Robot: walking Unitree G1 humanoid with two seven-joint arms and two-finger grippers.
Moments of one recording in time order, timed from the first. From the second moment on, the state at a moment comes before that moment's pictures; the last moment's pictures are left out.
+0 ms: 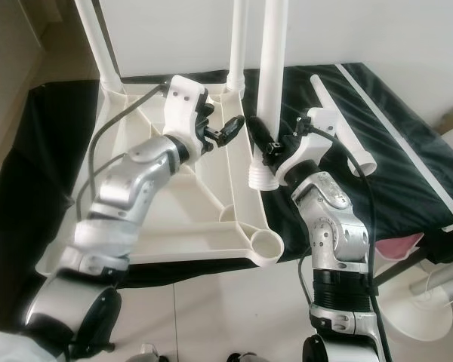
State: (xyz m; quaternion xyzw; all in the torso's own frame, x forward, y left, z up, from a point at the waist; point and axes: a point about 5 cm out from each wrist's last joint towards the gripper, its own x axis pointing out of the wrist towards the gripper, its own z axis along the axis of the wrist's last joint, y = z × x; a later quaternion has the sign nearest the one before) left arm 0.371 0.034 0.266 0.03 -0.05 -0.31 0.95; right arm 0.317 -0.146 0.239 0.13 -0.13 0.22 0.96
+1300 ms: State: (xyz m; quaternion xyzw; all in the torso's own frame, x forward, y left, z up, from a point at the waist) left arm 0.378 0.015 0.316 0.03 -0.08 -0.34 0.94; right arm 0.319 -0.111 0.225 0.13 -0.16 0.26 0.94
